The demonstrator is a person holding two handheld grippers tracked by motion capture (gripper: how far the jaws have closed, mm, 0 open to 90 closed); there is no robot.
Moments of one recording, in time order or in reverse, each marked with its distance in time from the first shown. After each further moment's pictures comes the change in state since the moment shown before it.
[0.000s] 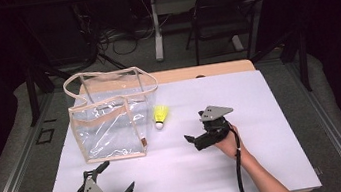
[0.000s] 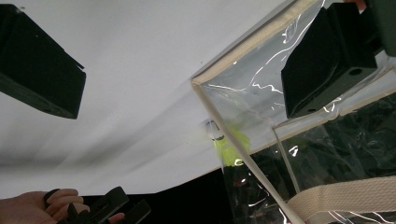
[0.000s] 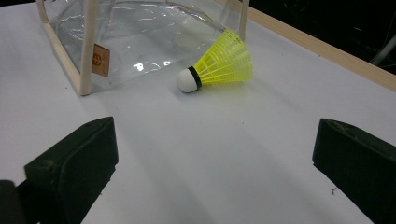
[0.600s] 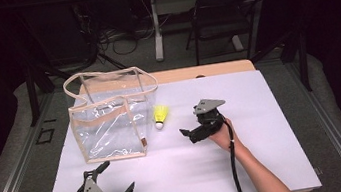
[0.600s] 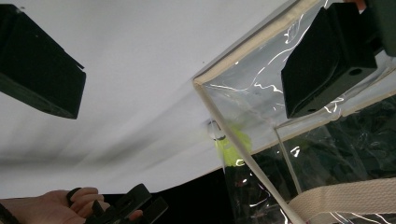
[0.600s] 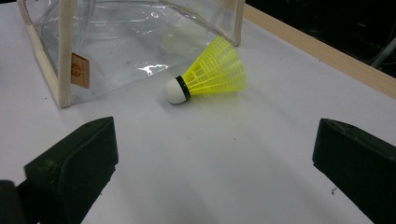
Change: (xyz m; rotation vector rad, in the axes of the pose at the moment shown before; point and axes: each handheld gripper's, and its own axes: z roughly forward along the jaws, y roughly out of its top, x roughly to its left) left arm 0.000 0.000 0.000 -0.001 -0.005 -0.006; right arm -0.013 0.014 0.021 0.025 0.007 -0.004
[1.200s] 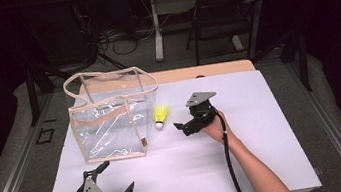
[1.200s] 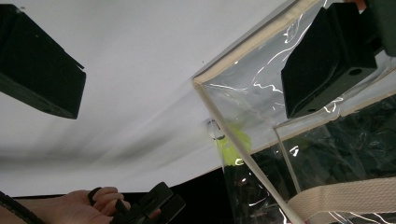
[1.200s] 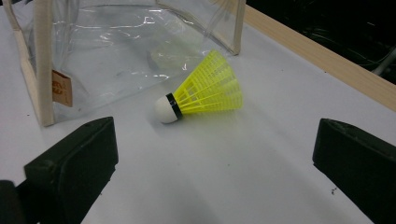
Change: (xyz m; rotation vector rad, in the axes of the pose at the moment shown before) left arm 0.000 0.000 0.000 -0.003 -0.003 -0.001; right arm -0.011 0.017 0.023 0.017 0.018 -0.006
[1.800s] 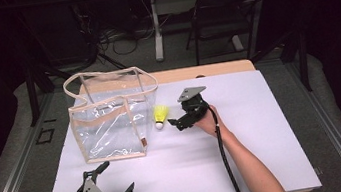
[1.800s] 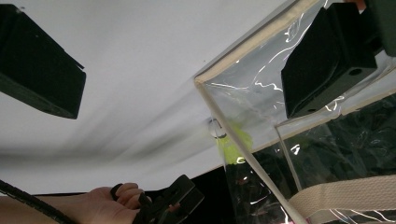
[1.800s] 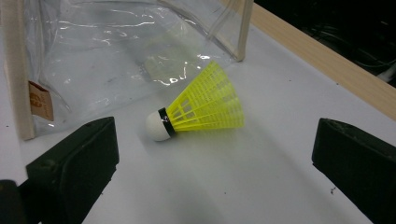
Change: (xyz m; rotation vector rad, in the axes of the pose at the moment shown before) left arm 0.000 0.000 -0.002 -0.003 -0.004 0.005; right arm -0.007 0.015 0.026 0.037 0.030 -0.028
